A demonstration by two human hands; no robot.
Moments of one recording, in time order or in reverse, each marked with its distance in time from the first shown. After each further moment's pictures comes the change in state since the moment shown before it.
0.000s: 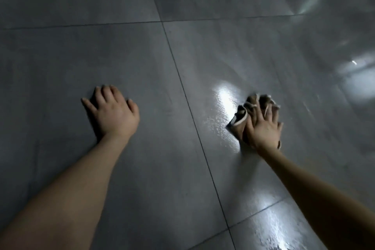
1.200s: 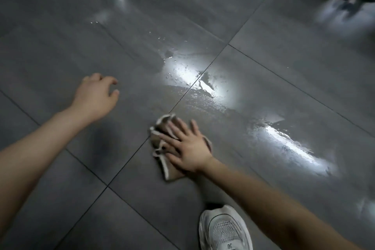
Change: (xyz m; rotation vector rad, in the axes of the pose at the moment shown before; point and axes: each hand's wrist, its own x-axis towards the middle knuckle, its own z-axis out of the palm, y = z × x) left_hand -0.192 0.310 -0.069 0.053 -0.271 0.817; right_hand -0.199 0.227 0.040 0.102 -0.025 -0.400
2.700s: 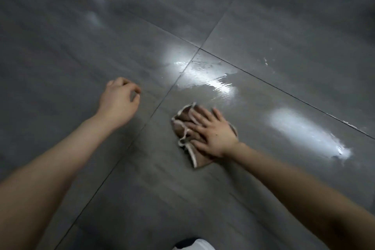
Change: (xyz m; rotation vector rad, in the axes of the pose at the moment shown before) left_hand 0.064 0.142 0.042 -0.018 0.050 0.188; right_hand -0.019 0.179 -0.028 0.011 0.078 0.005
